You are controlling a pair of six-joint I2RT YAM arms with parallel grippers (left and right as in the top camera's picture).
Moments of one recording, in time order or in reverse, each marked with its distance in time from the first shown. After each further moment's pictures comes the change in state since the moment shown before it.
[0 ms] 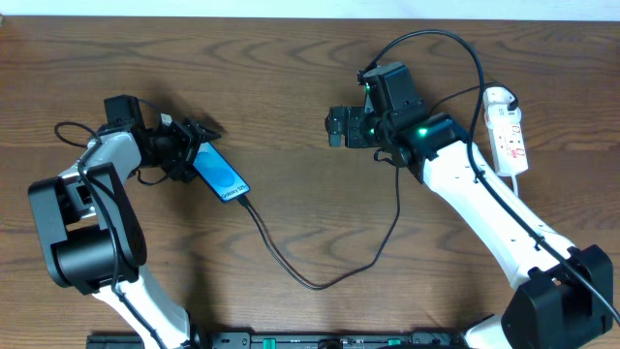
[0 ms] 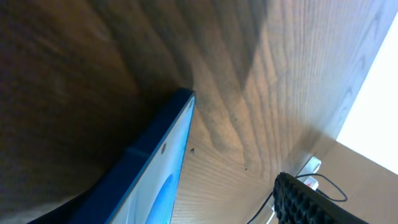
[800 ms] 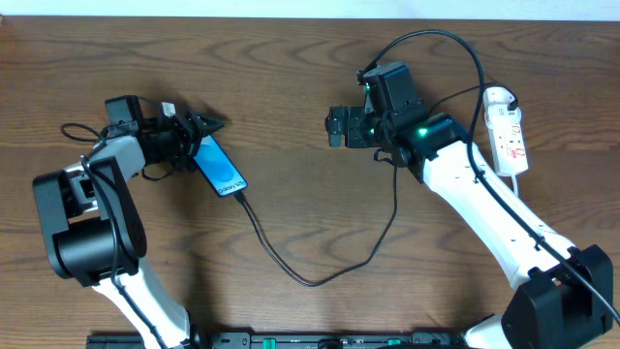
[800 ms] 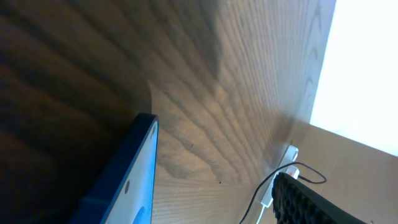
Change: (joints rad) left arm 0.000 0.035 -0.030 0.236 0.124 0.000; right arm 0.000 0.000 0.000 0.000 0.000 0.000
